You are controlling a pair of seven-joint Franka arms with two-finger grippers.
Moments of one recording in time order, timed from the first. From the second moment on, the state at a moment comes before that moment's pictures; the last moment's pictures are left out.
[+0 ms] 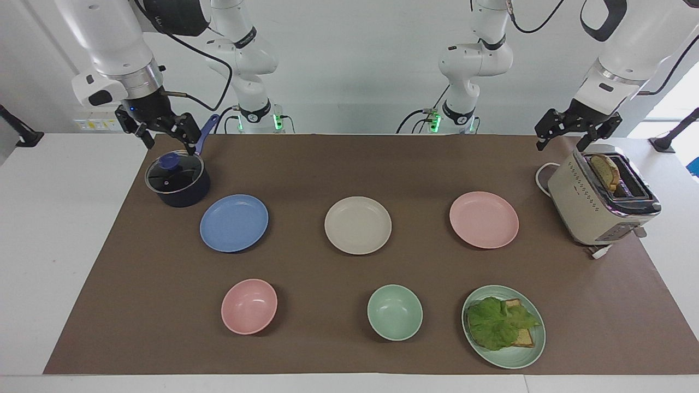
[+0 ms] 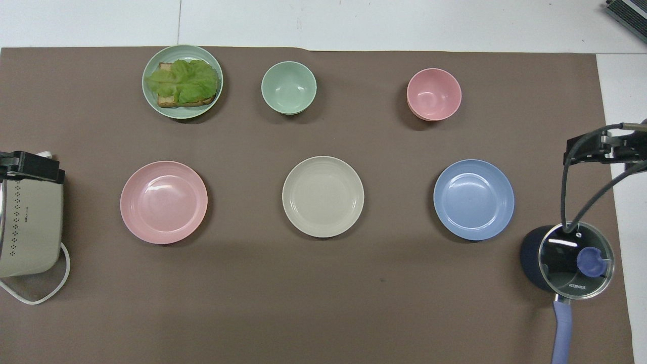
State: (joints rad) left arm 0.00 -0.04 -0.02 -1.61 -0.01 1.55 0.07; right arm -0.11 0.03 0.10 -1.52 -0.06 1.54 0.16
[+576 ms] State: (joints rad) left arm 0.00 -0.04 -0.01 -1.61 -0.01 1.55 0.06; right arm -0.11 0.03 0.10 -1.52 -0.06 1.54 0.16
